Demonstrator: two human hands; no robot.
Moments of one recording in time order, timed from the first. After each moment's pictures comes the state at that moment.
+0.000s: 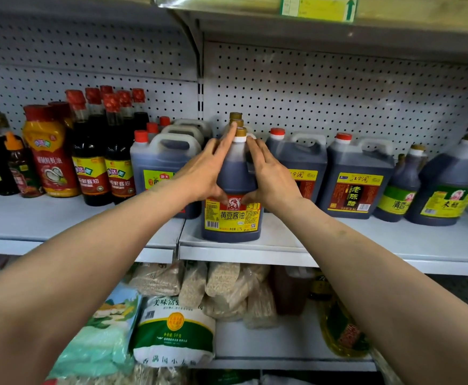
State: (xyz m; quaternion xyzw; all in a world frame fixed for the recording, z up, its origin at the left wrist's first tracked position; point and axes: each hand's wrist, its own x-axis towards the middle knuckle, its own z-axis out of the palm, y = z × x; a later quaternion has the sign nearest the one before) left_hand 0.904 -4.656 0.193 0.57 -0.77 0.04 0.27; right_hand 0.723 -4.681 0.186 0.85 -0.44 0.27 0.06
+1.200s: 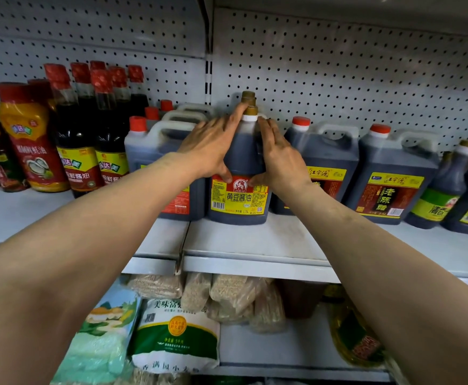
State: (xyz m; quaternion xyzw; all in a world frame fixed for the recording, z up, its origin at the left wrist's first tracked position) left_hand 0.930 -4.727 0.204 0.60 -0.76 0.15 0.20; right_hand 0.752 -4.756 0.182 0.84 -0.46 0.26 0.09
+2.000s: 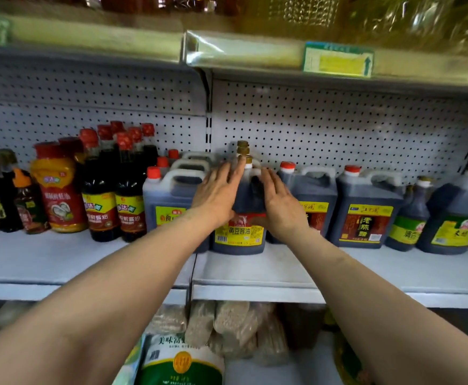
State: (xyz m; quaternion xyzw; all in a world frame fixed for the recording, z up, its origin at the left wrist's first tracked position) left_hand 0.911 -4.689 0.202 0.63 -0.73 0.15 0.20; right_hand 0.741 -4.709 0.188 0.82 -0.50 0.26 0.08
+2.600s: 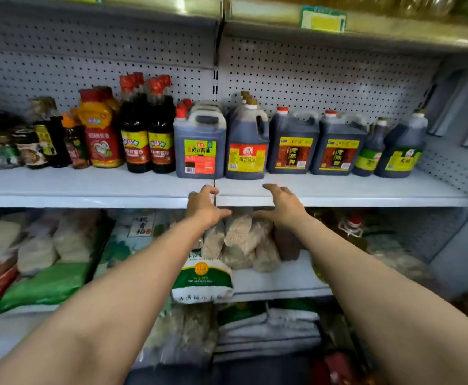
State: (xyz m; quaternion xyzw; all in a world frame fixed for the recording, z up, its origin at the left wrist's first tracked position) left_hand 0.945 -4.469 0.095 0.70 -0.57 -0.22 0.36; right_hand 0.741 -4.488 0.115 0.76 -0.61 0.18 -0.11
